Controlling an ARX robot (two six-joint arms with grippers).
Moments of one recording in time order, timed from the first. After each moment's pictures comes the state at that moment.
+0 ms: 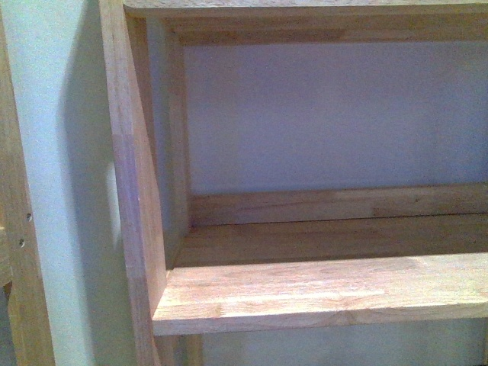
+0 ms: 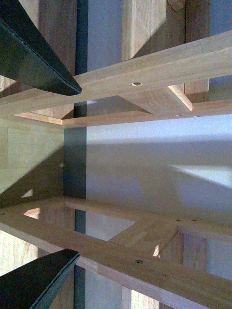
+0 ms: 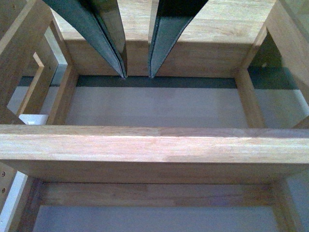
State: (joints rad) left arm 0.00 0.05 0.05 -0.01 0.00 0.00; right arm 0.00 0.05 0.05 -0.01 0.00 -0.01
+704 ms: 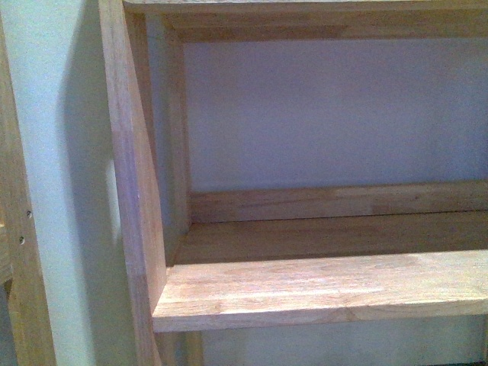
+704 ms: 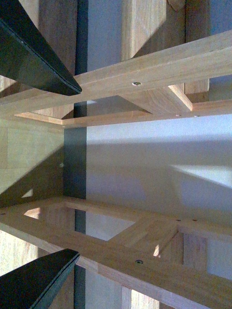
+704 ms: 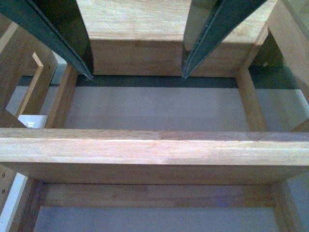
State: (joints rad) left arm 0.00 0.05 0.05 -0.01 0.00 0.00; right arm 0.00 0.01 0.01 0.00 0.00 -0.01
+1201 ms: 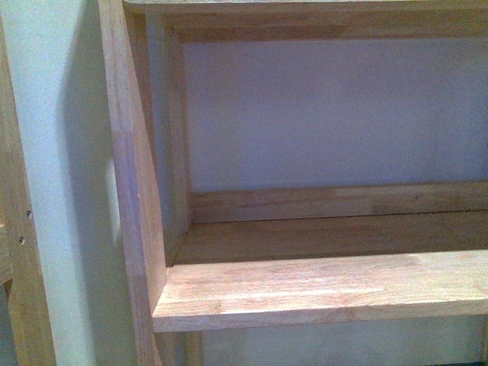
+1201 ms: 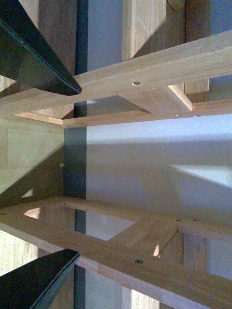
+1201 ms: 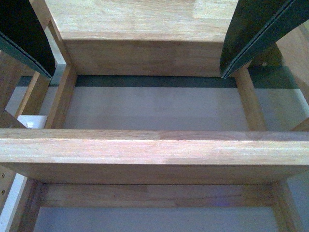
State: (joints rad) left arm 0.00 0.05 0.05 -0.01 0.00 0.00; right arm 0.00 0.01 0.01 0.00 0.00 -0.01
